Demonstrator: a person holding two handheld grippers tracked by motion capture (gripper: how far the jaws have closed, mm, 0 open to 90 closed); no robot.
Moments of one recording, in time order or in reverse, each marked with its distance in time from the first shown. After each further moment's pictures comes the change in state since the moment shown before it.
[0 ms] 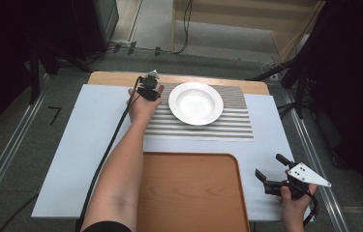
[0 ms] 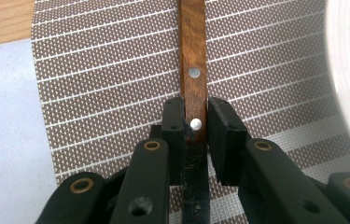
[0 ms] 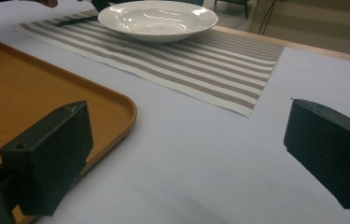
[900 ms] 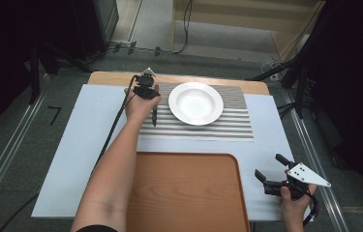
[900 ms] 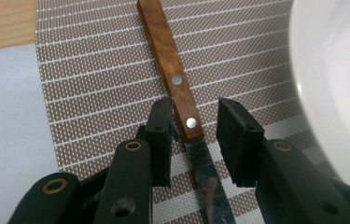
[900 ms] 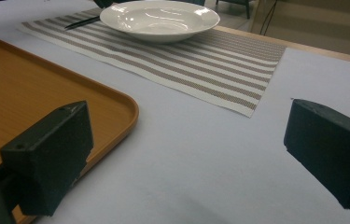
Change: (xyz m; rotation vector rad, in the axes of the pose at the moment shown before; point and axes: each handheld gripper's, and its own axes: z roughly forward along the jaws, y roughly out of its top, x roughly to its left) left arm 0.007 -0.003 -0.012 -0.039 -0.064 -0.030; right arm 0.000 0.000 0.000 0.001 0.006 -0.006
